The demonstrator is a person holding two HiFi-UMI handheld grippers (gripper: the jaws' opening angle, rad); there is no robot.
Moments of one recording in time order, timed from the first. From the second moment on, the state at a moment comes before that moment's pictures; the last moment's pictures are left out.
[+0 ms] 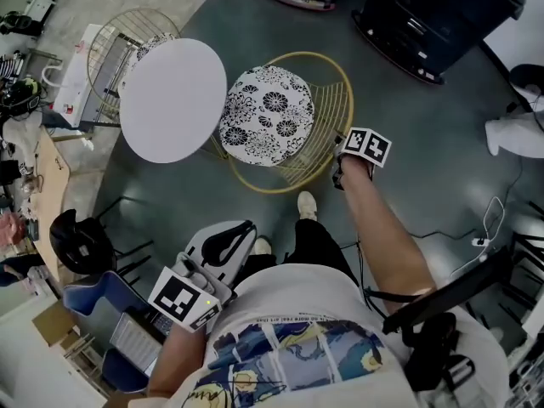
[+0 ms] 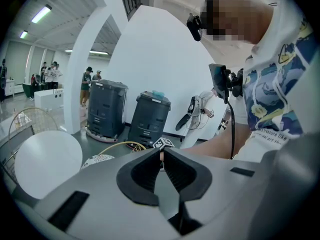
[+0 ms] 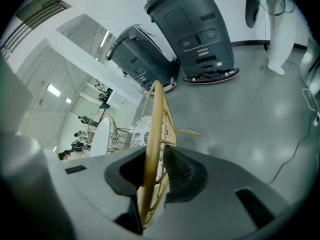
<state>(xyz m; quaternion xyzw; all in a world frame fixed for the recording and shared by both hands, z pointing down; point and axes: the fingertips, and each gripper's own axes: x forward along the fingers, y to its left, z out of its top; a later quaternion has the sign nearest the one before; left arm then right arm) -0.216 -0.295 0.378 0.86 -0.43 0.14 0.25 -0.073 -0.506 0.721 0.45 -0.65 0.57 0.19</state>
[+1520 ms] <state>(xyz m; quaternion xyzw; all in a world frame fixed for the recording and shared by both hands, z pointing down) -0.167 -0.304 0.387 0.89 -0.35 0.16 0.25 0.119 -0.519 0.718 0.56 -0.60 0.55 0.16</state>
